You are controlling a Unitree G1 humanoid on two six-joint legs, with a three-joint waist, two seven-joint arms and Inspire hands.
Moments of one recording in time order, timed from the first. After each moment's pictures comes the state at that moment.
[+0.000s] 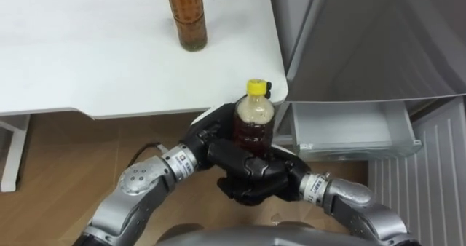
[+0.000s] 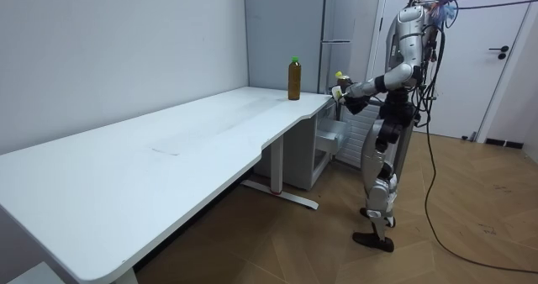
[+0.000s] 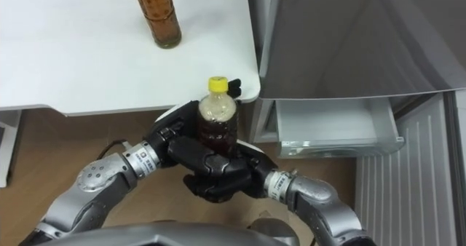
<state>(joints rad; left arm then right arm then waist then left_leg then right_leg) 0.16 0.36 -0.48 0.08 -0.47 0.00 -0.48 0.18 -0.37 0.47 0.29 0.48 0.07 0.66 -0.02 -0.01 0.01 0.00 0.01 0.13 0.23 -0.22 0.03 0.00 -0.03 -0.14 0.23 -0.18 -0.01</state>
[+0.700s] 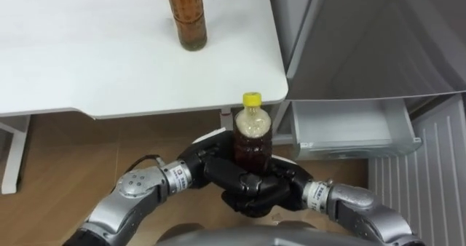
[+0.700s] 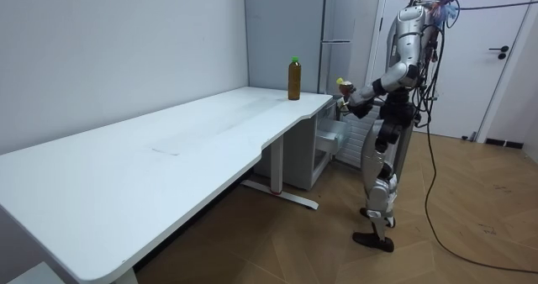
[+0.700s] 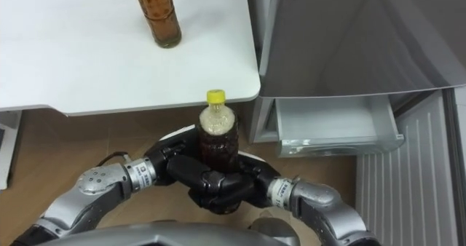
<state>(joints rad) 0.13 0.41 -0.54 0.25 -0.44 0.00 -0.56 0.18 -0.40 0.49 0.29 0.47 0.14 0.66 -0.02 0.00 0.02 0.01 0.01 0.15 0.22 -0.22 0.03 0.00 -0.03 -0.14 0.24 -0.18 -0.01</state>
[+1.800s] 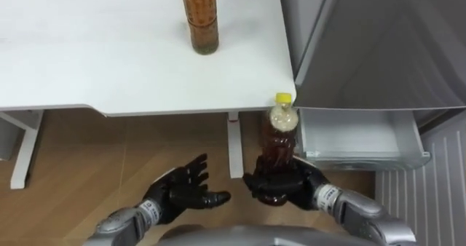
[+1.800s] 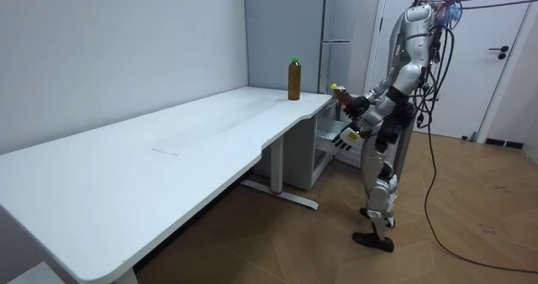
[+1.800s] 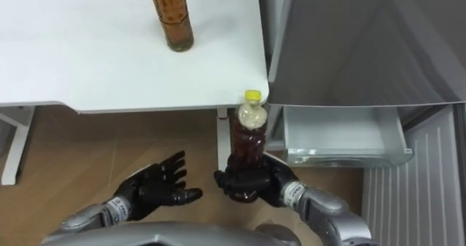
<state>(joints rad) 0.21 0.31 -0.30 0.78 -0.54 -0.02 -0.49 0.20 -0.35 0.30 0.43 0.56 0.13 0.45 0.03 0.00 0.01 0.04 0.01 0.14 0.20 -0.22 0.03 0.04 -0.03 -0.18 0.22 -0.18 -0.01</state>
